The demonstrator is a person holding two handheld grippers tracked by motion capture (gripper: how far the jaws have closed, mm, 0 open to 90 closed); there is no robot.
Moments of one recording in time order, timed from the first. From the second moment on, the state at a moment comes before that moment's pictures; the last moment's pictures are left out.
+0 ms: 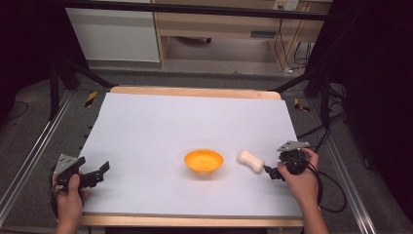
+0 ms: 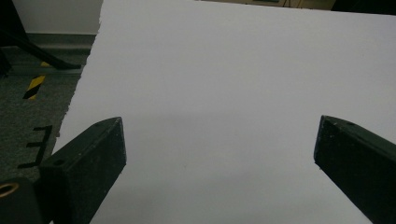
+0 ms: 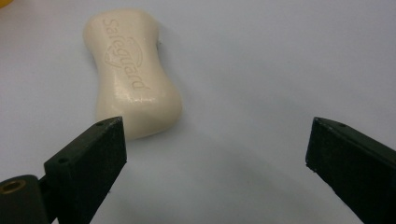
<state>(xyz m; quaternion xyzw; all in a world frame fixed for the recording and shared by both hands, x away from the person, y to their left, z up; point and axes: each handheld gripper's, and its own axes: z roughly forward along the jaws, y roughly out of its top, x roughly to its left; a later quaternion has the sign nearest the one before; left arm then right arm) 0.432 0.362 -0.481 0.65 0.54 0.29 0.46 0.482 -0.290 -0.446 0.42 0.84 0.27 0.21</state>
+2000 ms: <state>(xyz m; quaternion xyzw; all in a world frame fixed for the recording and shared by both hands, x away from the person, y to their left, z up) 0.433 0.362 -0.481 0.65 0.54 0.28 0.45 0.533 -0.222 -0.452 0.33 0.92 0.17 0.08</state>
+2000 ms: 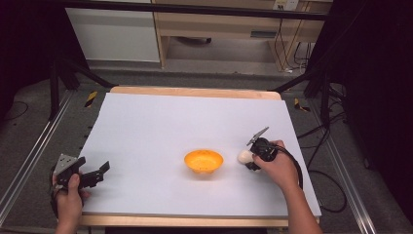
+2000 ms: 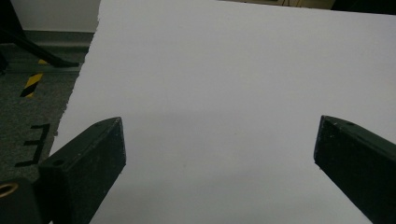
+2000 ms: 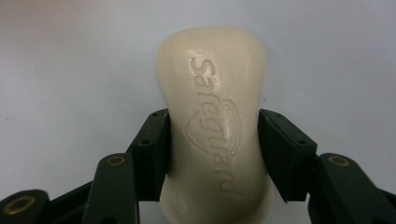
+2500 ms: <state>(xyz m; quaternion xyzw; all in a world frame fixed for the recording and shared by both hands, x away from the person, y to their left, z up) 0.434 0.362 -0.482 0.65 0.54 0.28 0.45 0.532 -0.222 -0.454 0.32 0.93 0.18 0.08</state>
